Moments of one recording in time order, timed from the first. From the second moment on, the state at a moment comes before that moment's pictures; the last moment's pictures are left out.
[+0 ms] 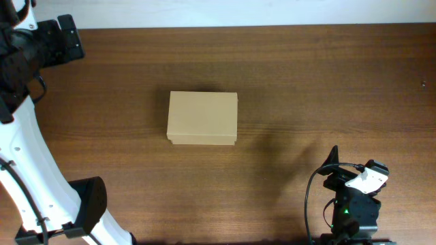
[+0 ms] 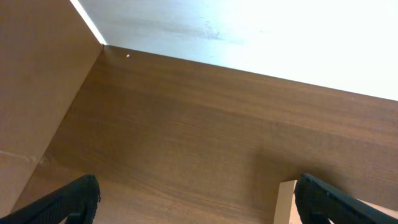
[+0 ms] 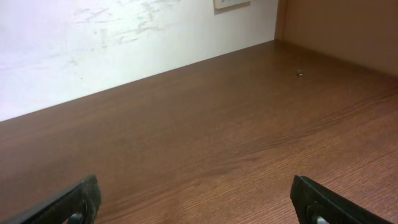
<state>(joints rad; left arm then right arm) 0.14 1.90 2.87 -1.68 -0.12 -0.06 -0.03 0.02 0.09 -0.27 0.32 0.22</state>
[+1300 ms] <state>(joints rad) 0.00 0.56 1.05 -0.41 -0.15 -0.06 -0.03 0.01 0.09 -0.27 0.32 0.22</state>
